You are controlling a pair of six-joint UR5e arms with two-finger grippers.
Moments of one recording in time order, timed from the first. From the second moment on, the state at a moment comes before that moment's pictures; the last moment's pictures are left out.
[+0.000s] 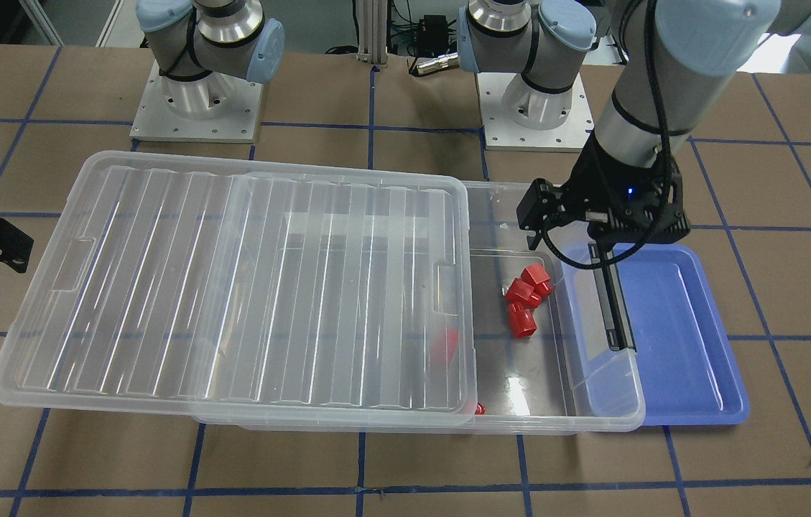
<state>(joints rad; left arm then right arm) -1.56 -1.66 -1.55 -1.45 1.55 0.02 1.24 -1.36 1.52 -1.68 -1.71 -0.33</state>
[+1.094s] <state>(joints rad) -1.55 -1.53 -1.55 -1.53 1.55 0.04 1.17 -1.36 1.64 -1.72 -1.71 -0.32</state>
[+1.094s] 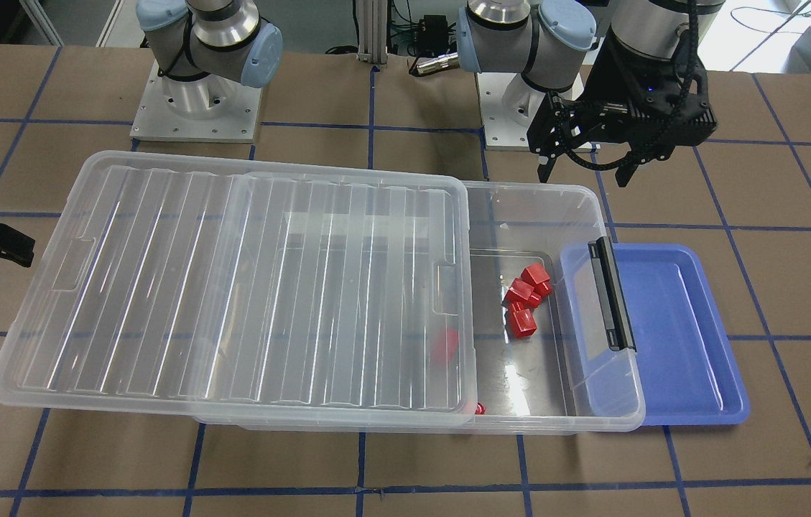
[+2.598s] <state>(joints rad) -1.55 -1.53 -1.55 -1.53 1.56 0.04 1.43 -1.36 1.67 -1.81 -1.66 -0.05</state>
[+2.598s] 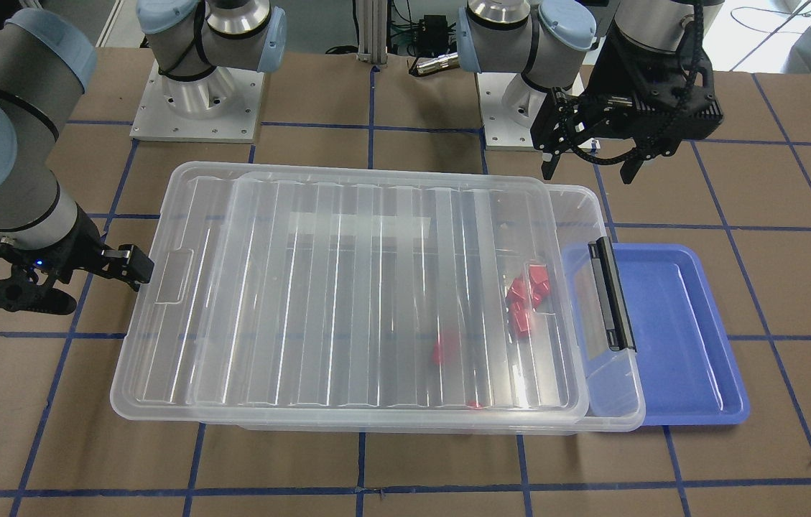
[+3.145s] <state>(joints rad) -1.55 -1.53 -1.55 -1.53 1.56 0.04 1.47 -1.36 1.67 -1.81 -1.60 -0.03</state>
